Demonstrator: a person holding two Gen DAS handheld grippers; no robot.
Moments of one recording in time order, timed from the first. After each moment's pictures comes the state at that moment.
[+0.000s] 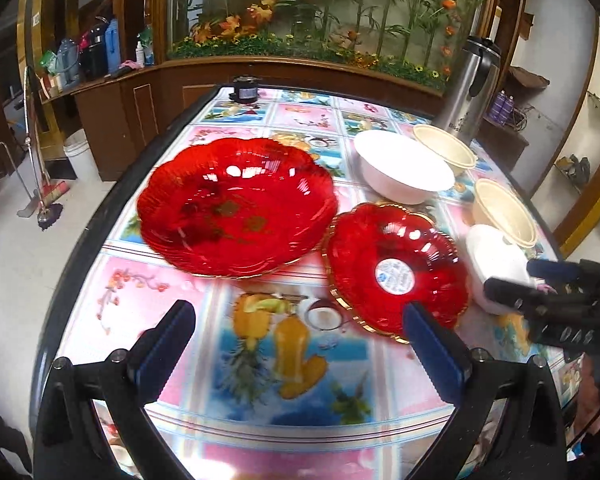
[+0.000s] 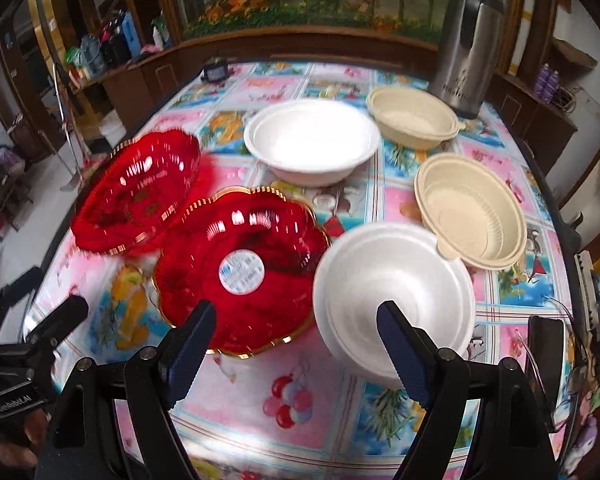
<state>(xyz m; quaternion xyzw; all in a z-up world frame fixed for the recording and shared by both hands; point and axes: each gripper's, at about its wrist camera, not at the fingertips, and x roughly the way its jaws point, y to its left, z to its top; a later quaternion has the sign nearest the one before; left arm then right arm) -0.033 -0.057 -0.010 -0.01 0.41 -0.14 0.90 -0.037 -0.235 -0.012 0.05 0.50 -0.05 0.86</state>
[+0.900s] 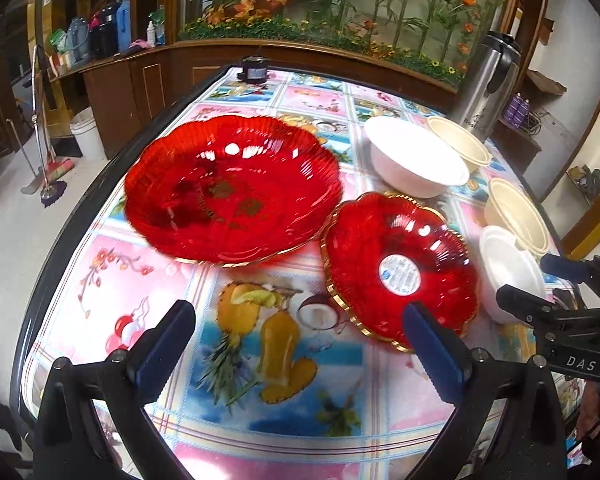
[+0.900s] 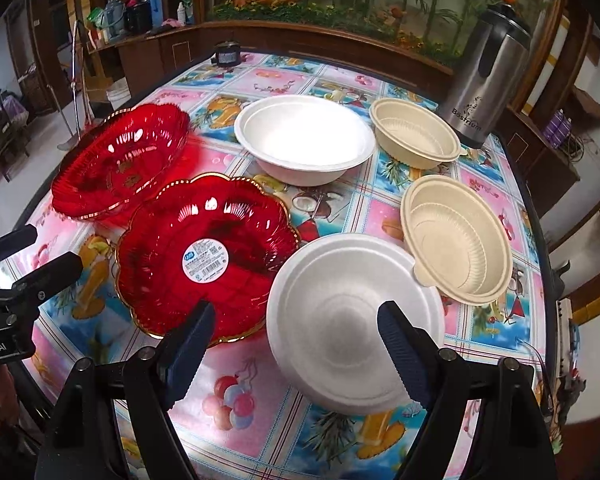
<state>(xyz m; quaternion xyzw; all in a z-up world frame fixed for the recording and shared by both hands) -0.024 -0.065 -0.030 -0.02 0.44 -0.11 0.89 -0.033 -0.240 -0.019 -0.03 0.49 -0.03 0.87</state>
